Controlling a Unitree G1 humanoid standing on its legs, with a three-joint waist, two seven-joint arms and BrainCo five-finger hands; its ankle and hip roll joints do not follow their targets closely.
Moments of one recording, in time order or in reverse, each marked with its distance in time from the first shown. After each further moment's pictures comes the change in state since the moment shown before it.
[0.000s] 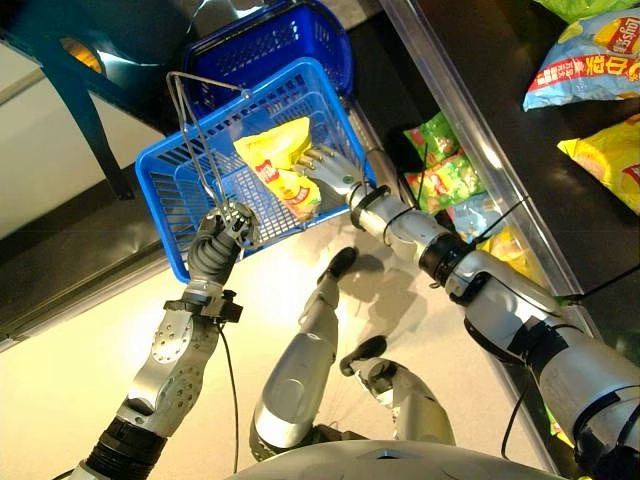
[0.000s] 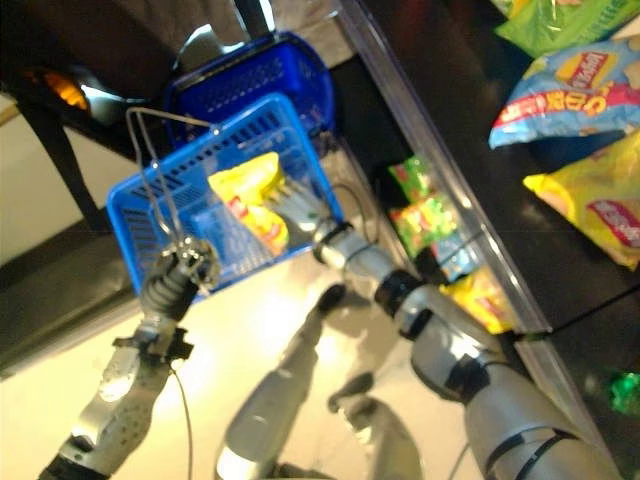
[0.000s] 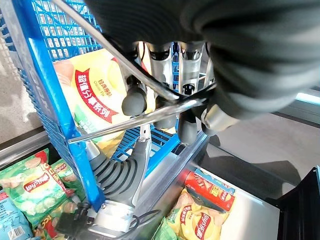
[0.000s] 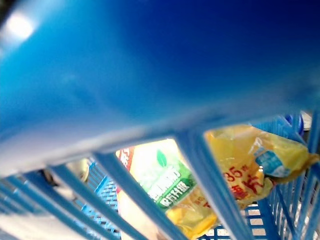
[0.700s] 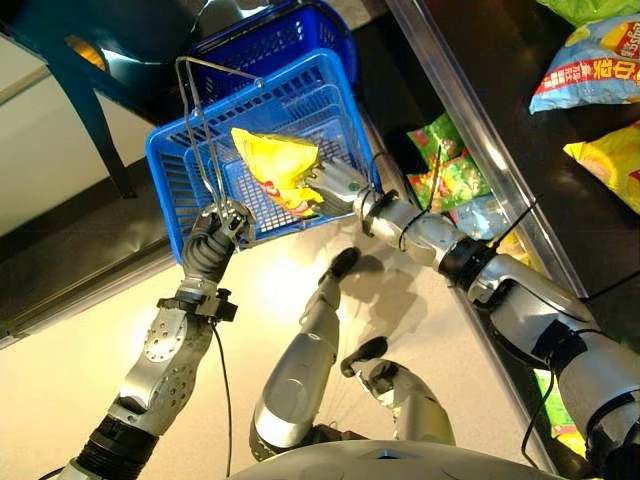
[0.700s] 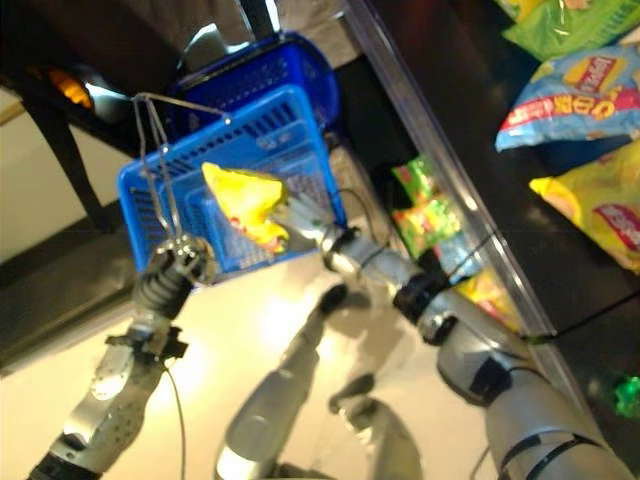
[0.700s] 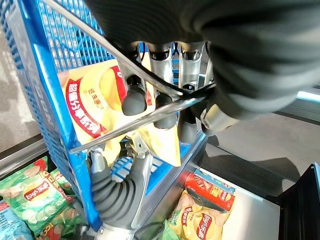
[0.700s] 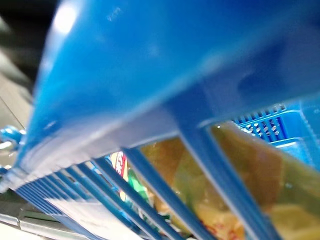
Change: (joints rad) left arm -0.002 0.051 0.002 -0.005 -0.001 -0.010 -0.008; right arm 0.027 -0.128 0.083 -0.159 0.011 -0.076 -0.006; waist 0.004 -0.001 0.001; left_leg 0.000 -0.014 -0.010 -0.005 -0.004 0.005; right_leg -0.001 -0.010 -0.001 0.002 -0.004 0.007
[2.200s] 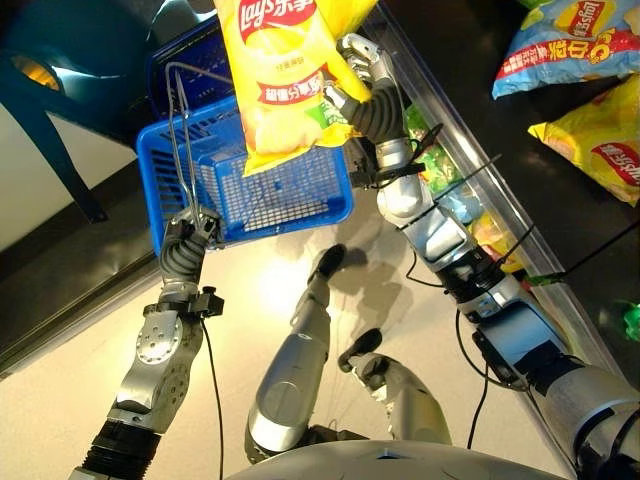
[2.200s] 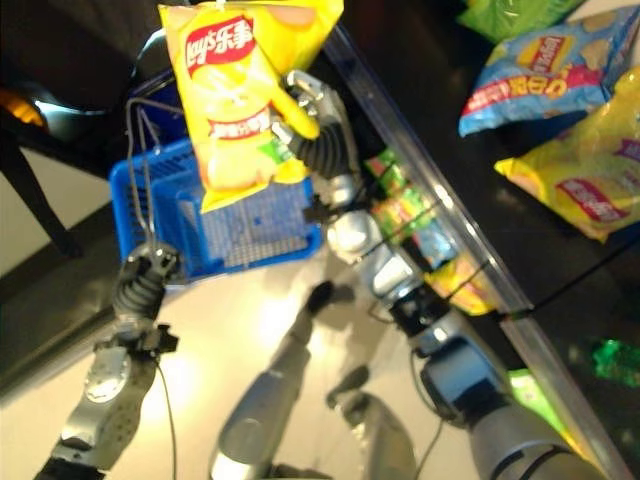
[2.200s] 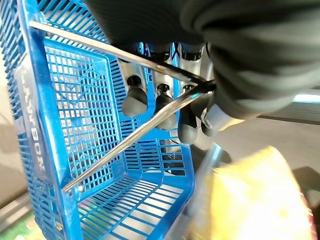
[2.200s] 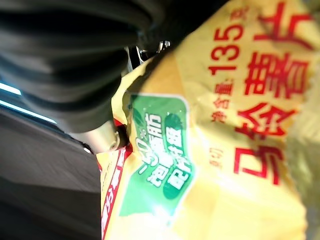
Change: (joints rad) left arm 0.013 -0.059 0.101 0.040 0.128 -0.001 0.117; right arm 0.160 0.111 -0.479 -0.406 0.601 -0.017 -0.208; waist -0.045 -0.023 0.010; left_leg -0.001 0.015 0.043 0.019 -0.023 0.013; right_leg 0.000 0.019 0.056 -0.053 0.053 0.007
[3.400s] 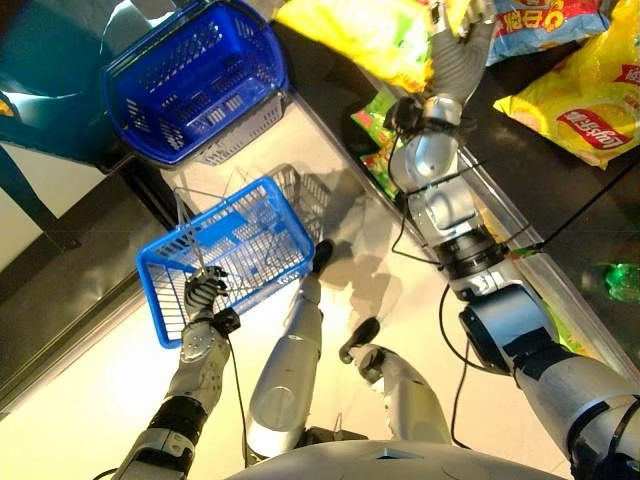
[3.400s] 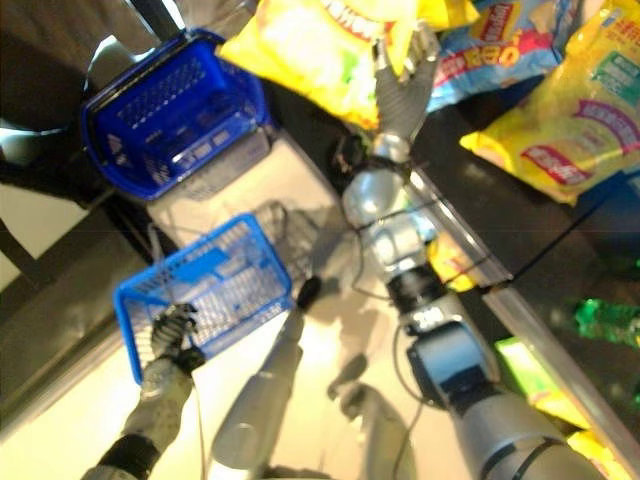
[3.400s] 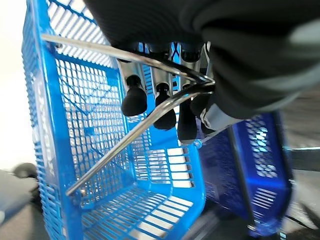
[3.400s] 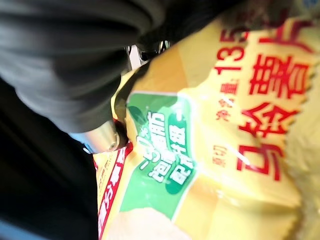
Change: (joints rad) left arm -0.144 -0.198 -0.015 0.701 0.029 0.005 0.176; right arm -0.039 0.048 -0.157 0.003 0.448 -0.086 -0.168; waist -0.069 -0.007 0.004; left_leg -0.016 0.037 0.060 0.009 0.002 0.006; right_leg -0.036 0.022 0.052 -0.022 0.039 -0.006
